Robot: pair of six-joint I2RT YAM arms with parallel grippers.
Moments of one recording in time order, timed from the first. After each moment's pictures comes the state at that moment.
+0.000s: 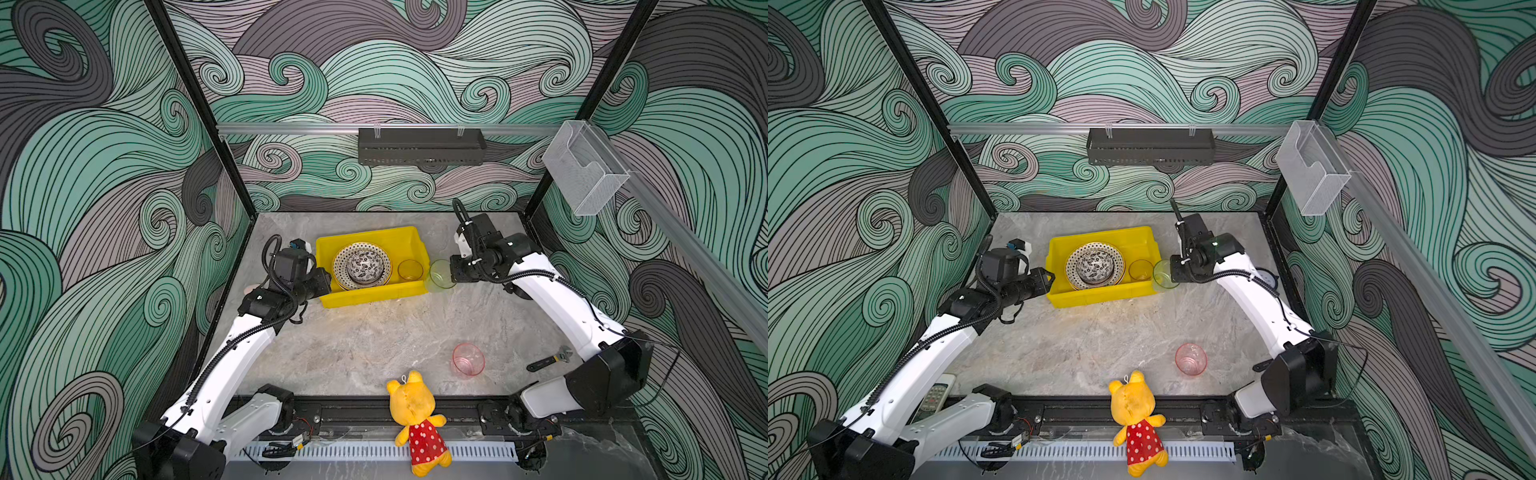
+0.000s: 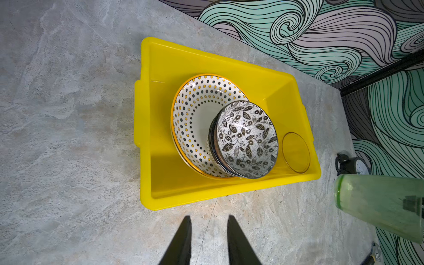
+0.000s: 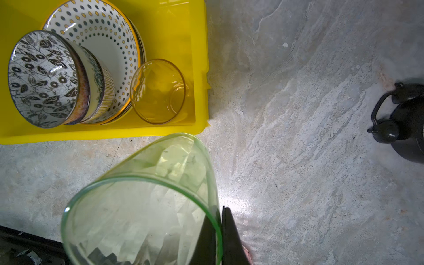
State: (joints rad) left arm -0.29 1.02 0.94 -0.62 0.03 -0.52; right arm 0.43 1.49 1.46 -1.08 -0.01 0.31
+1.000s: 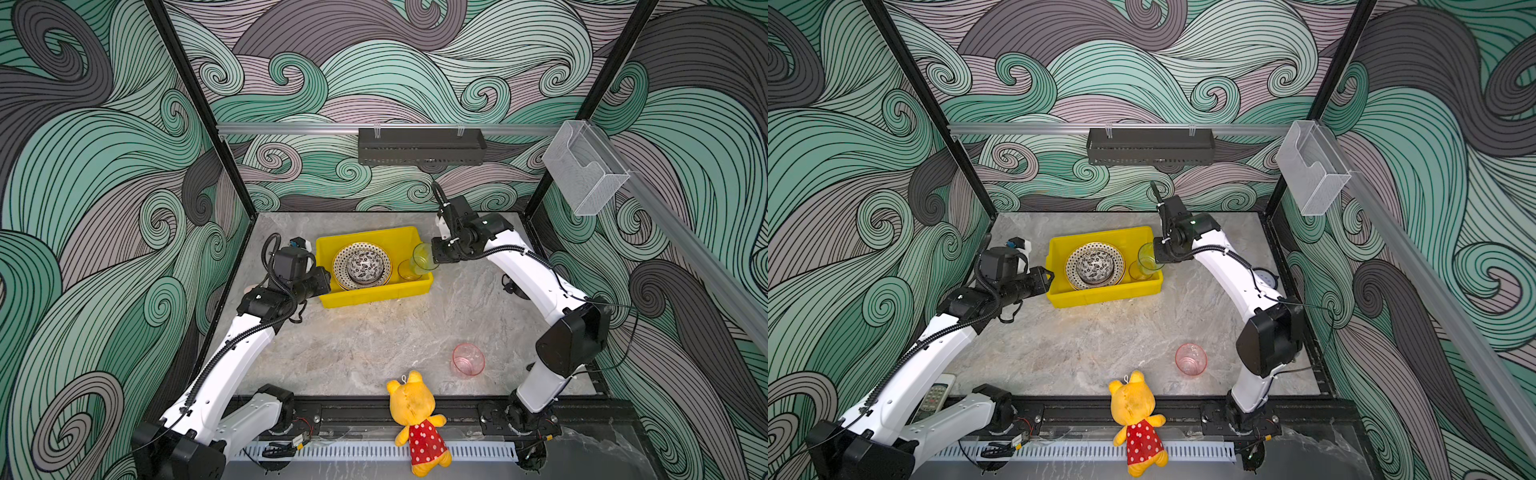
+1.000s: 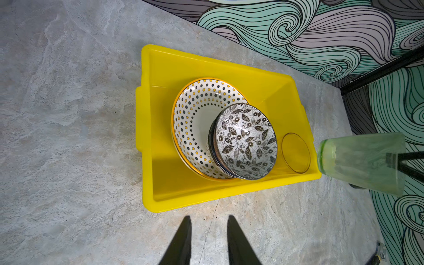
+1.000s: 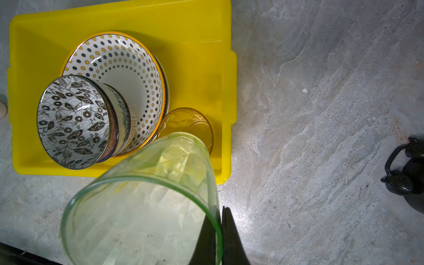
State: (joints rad) left arm -0.29 1.02 0.95 -0.63 0.02 -0.49; right arm 0.49 1.75 1.73 -1.09 0.00 0.29
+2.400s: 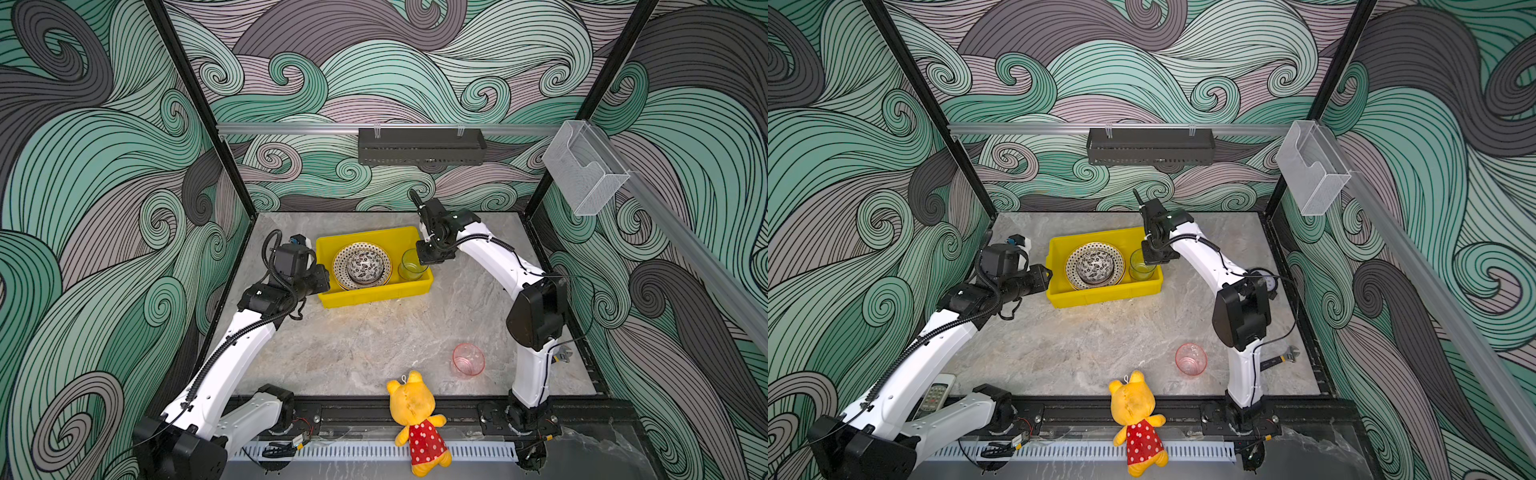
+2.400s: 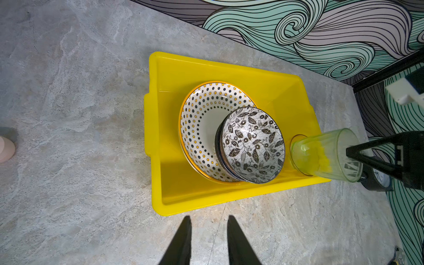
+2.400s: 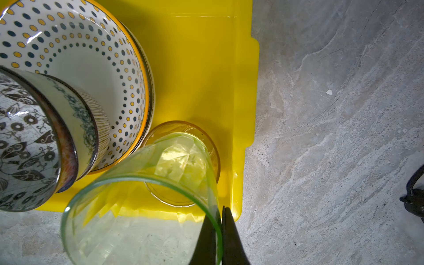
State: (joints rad) left arm -0.29 1.04 0.99 -0.66 -0.01 -0.46; right arm 0.51 1.98 1.88 -1.14 0.03 0.27
